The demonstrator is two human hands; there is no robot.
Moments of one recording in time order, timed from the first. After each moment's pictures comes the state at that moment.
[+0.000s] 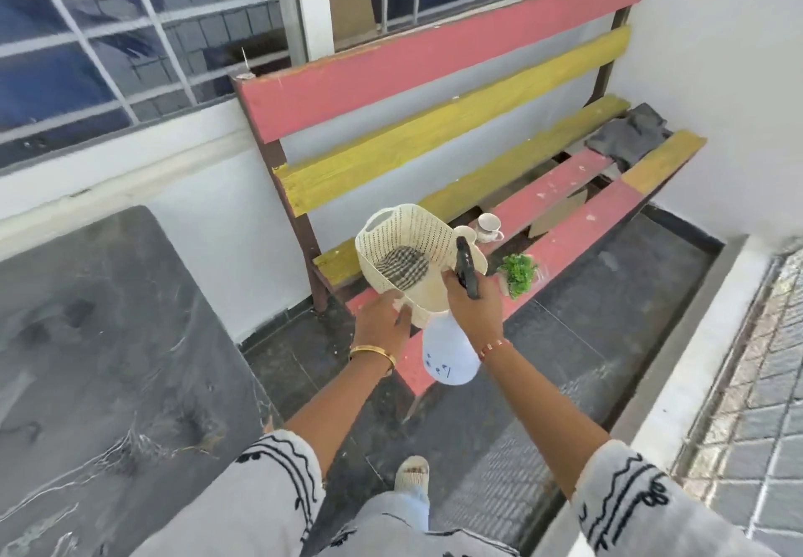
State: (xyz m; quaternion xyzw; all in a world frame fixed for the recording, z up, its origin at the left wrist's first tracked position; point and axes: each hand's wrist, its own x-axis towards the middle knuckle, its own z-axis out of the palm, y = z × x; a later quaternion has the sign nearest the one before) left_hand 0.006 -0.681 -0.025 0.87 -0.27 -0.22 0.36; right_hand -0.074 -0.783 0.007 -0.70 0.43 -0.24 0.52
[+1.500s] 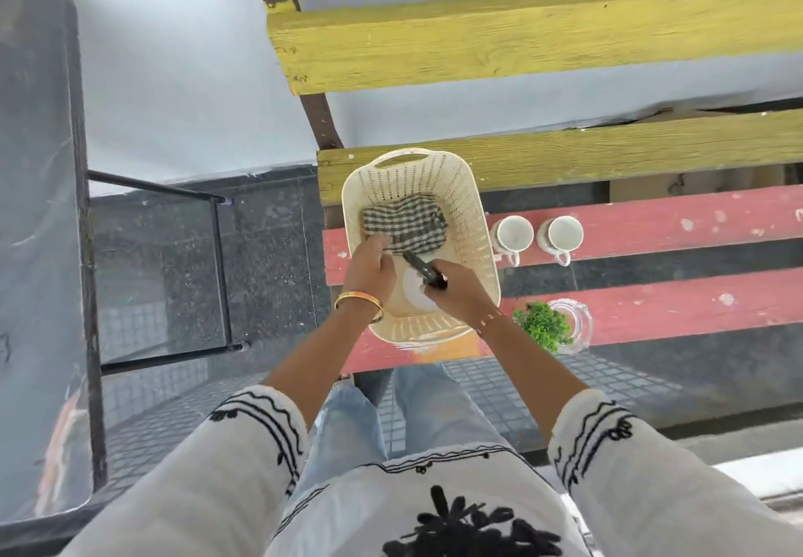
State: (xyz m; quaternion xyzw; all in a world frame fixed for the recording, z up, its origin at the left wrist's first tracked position) left_hand 0.097 -0.863 -0.119 0.87 0.09 -0.27 0.40; right_hand 0.060 -1.005 -0.136 -0.86 0.13 0.29 0.41
